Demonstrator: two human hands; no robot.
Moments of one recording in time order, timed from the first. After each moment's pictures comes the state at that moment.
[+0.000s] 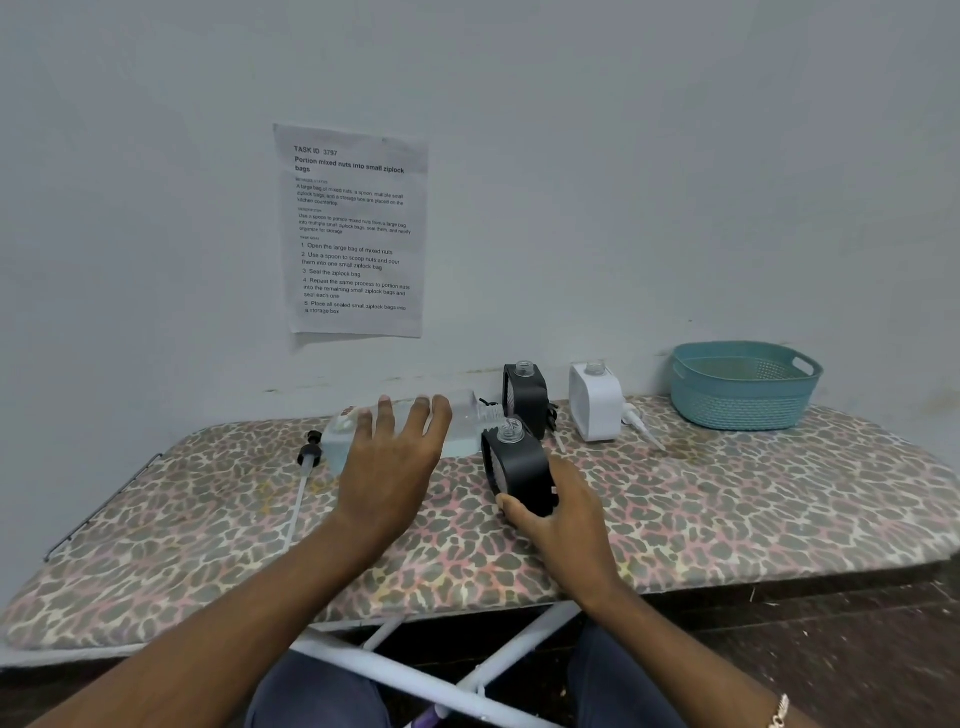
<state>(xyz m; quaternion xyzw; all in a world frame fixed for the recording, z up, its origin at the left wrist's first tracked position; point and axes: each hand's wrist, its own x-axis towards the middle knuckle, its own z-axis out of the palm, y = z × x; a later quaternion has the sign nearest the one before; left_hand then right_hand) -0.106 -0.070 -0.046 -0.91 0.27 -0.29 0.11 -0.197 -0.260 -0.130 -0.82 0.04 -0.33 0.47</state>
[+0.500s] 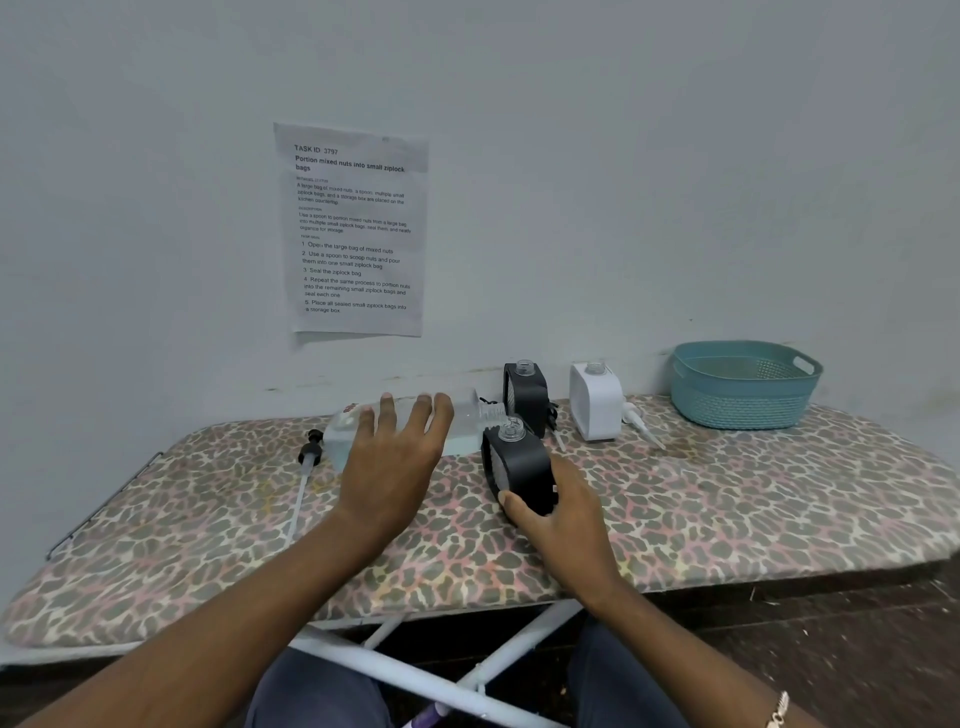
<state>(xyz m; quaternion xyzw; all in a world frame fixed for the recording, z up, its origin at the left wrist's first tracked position) -0.107 -0.071 -0.044 -0.91 0.28 -0.29 0.10 -0.198 -0.259 -0.128 -0.82 0.03 -0.32 0.47</state>
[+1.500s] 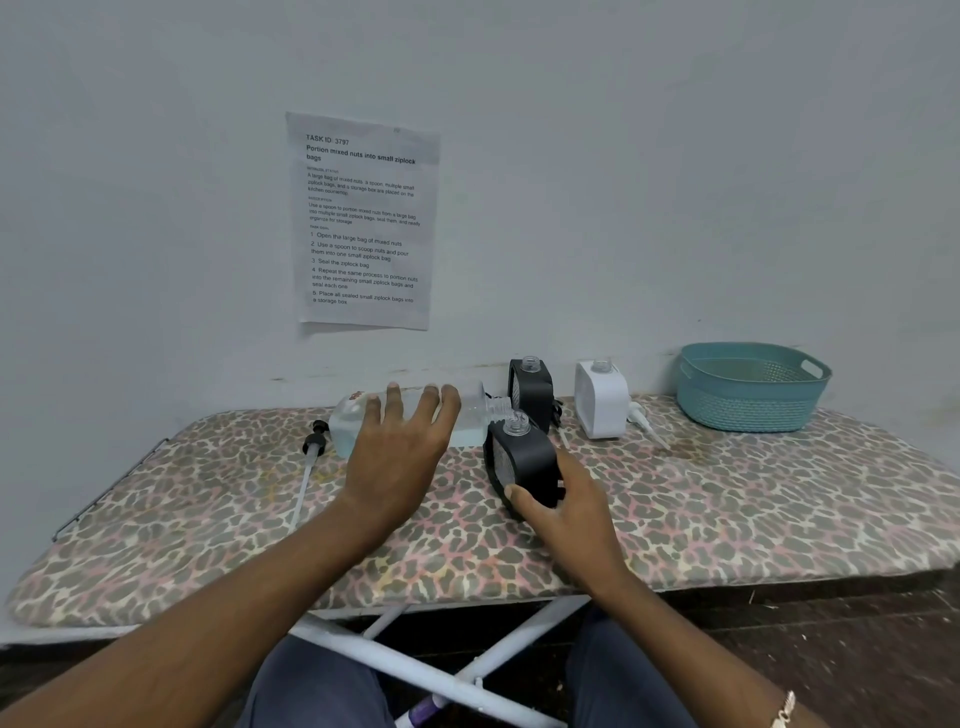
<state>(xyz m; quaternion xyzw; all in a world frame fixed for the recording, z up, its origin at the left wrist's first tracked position) -0.109 -0.073 -0.038 -0.90 0.28 -0.31 0.10 -0.201 -0.263 -0.120 -0.80 0.03 -0.29 0.52</state>
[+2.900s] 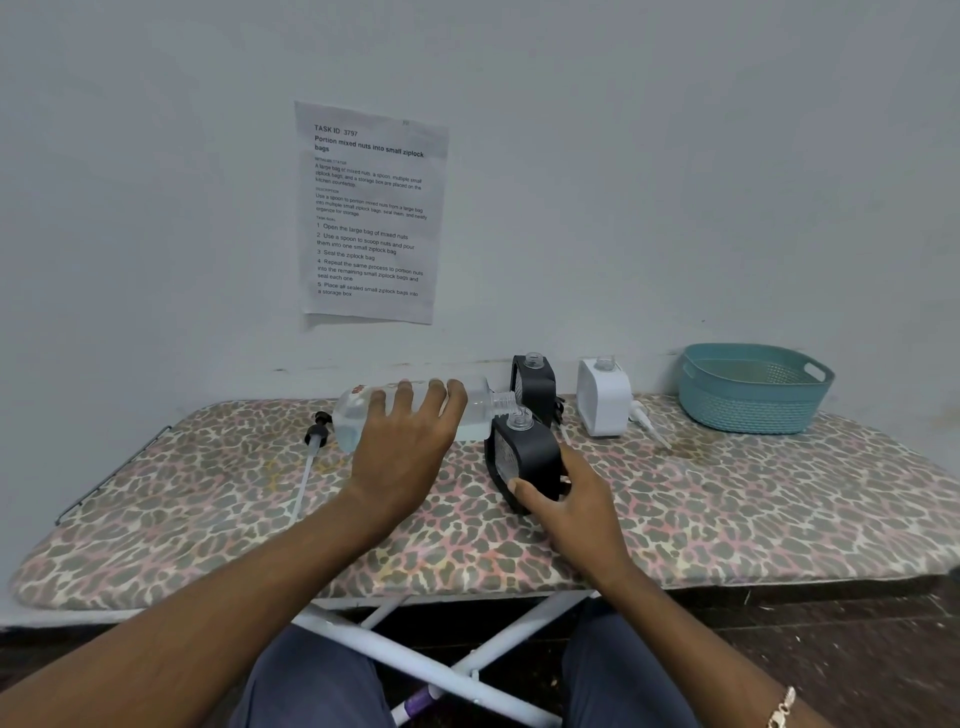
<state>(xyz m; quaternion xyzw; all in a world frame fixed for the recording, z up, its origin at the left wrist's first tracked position) -0.112 -0.075 -0.037 -0.89 0.29 -0.33 0.11 -0.200 -0.270 -0.119 -0.81 0.04 -0.27 0.52</state>
